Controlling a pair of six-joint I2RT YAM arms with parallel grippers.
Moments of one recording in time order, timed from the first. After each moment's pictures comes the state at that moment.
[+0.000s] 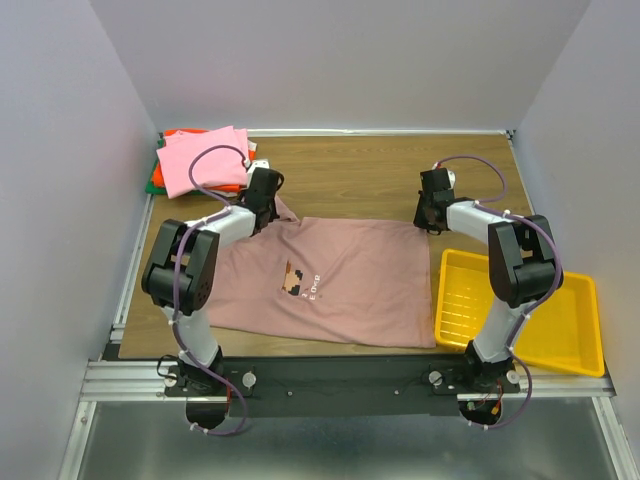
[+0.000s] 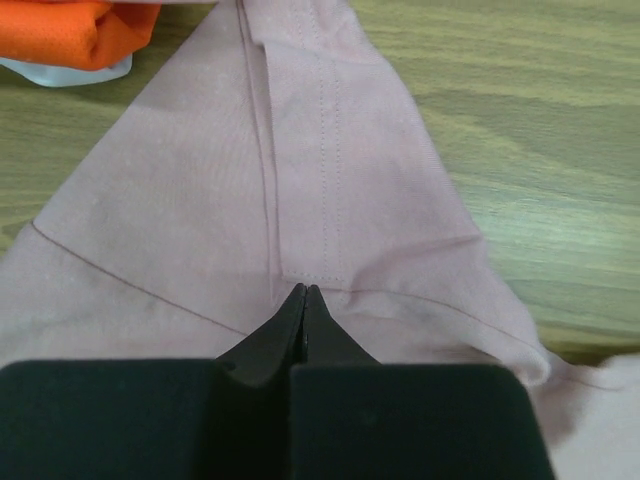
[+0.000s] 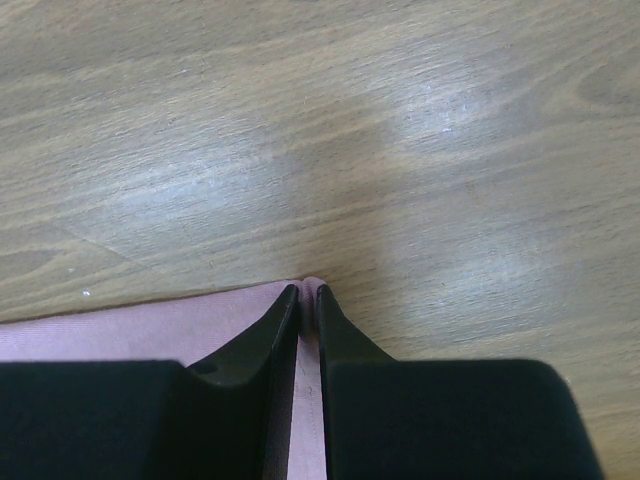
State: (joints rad) left arm -0.32 1.85 1.10 -0.05 -0.34 -0.35; right arm 0.21 1.84 1.08 -0.18 0.22 0.38
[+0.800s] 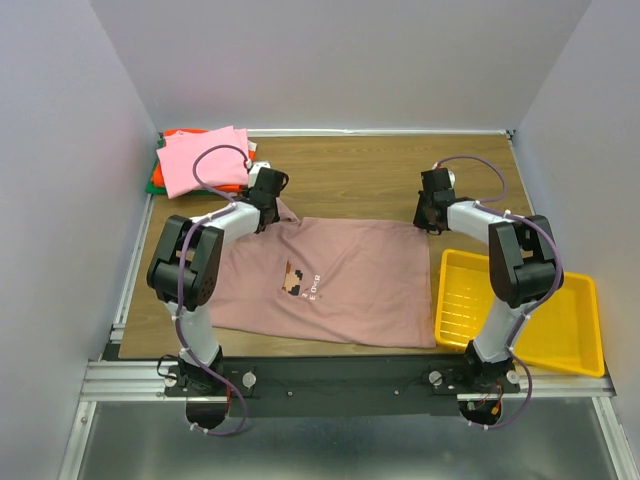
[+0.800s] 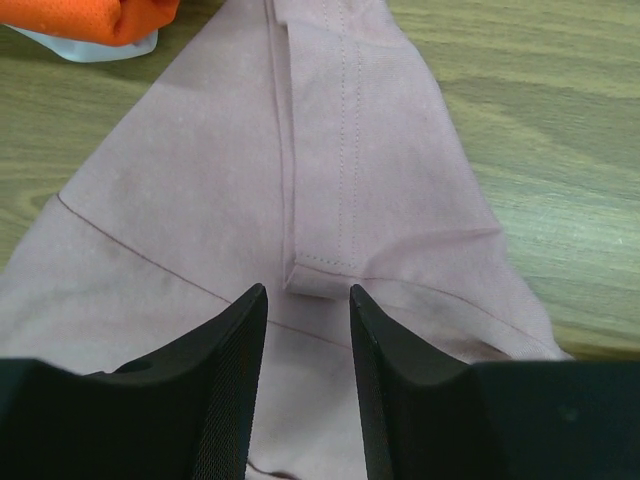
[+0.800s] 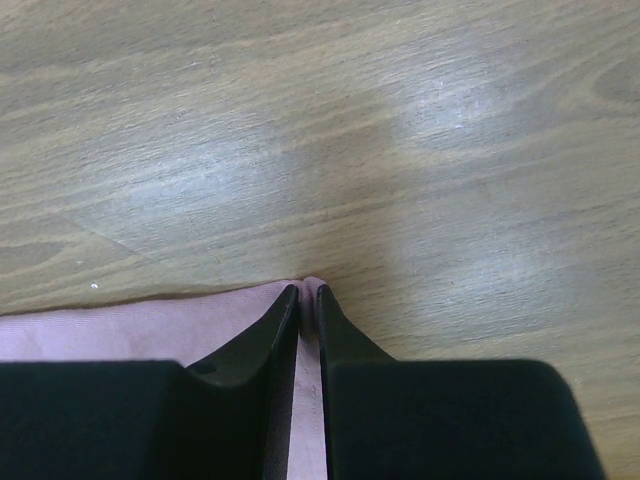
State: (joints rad) left arm -0.35 1.86 1.14 -0.16 -0.42 -0.39; right arm 0.21 1.84 1.08 -0.18 0.19 0.38
